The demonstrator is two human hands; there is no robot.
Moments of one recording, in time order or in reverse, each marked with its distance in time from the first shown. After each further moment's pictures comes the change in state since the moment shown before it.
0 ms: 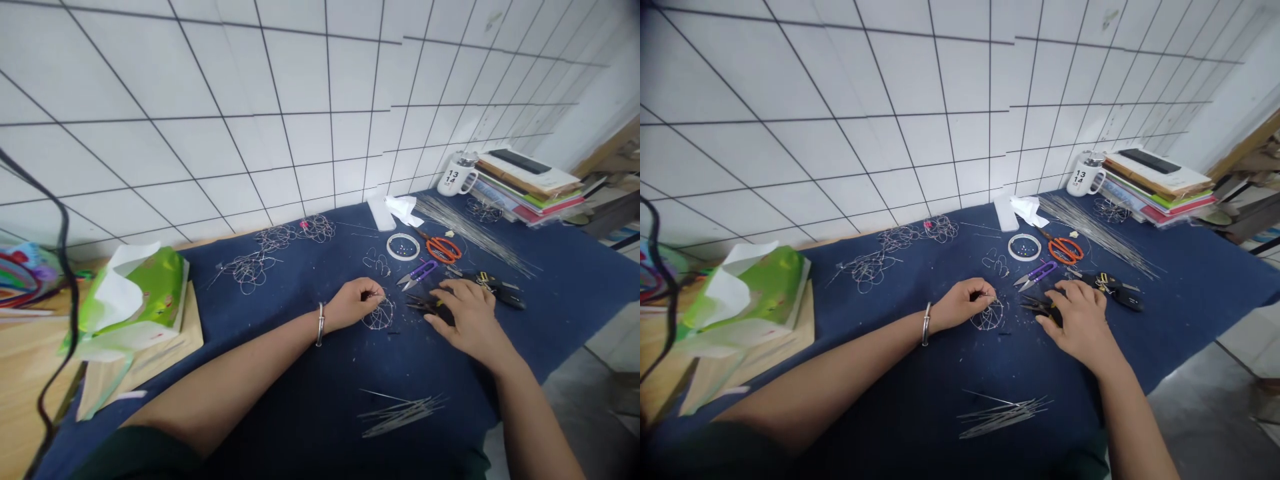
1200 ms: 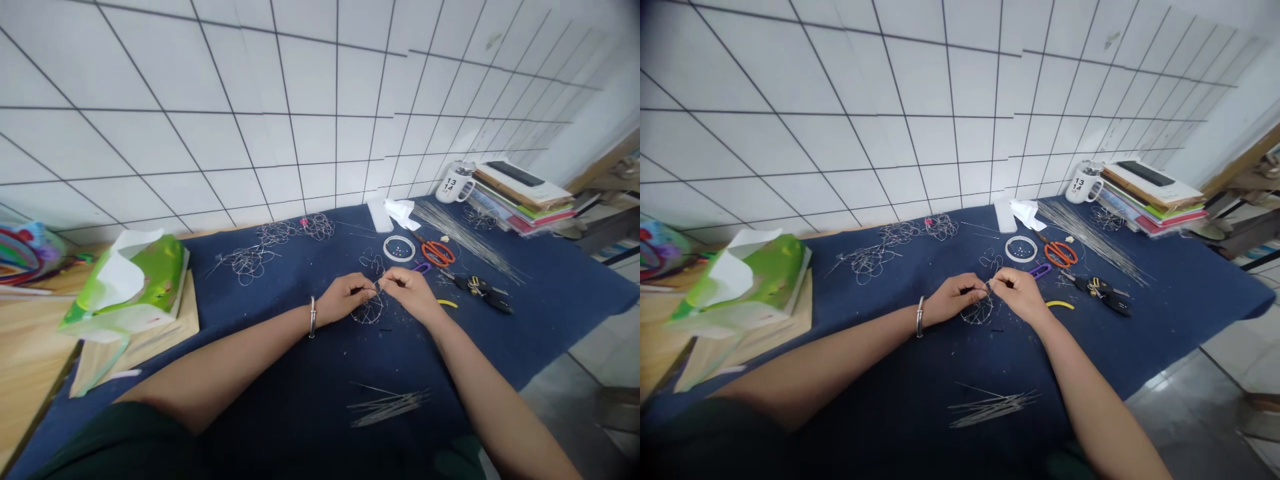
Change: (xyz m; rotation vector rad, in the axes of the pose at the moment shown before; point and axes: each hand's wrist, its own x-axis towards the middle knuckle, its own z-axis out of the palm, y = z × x) left_hand -0.003 -0.003 -0.005 0.026 0.046 0.100; right_hand 0.073 -0.060 0.010 0.945 -0.114 0.063
